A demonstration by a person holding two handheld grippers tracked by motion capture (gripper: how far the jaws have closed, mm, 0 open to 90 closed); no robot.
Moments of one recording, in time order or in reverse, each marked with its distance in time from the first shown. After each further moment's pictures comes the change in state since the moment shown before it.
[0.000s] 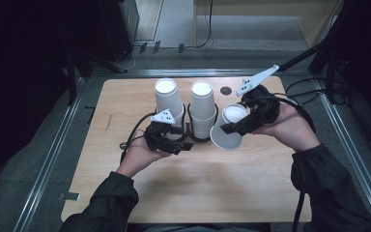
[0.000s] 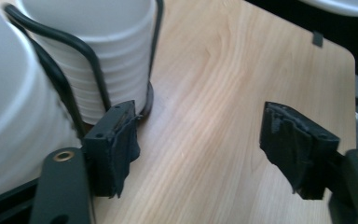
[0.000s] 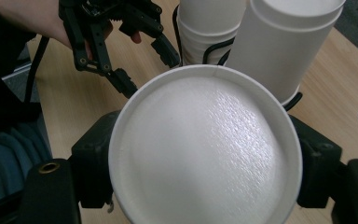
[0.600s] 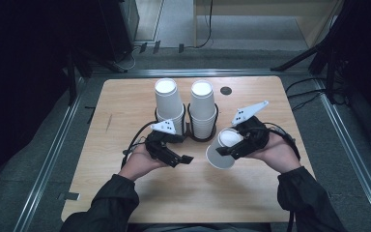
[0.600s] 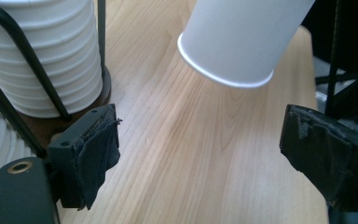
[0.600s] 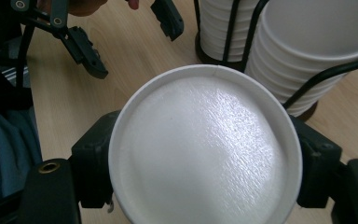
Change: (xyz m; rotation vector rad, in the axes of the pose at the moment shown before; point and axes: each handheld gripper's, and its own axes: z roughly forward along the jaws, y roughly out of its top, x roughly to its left) left arm -0.005 -0.017 0.007 0.021 -0.118 0.034; right arm 0.010 -0.060 0.059 -0.029 0.040 0.019
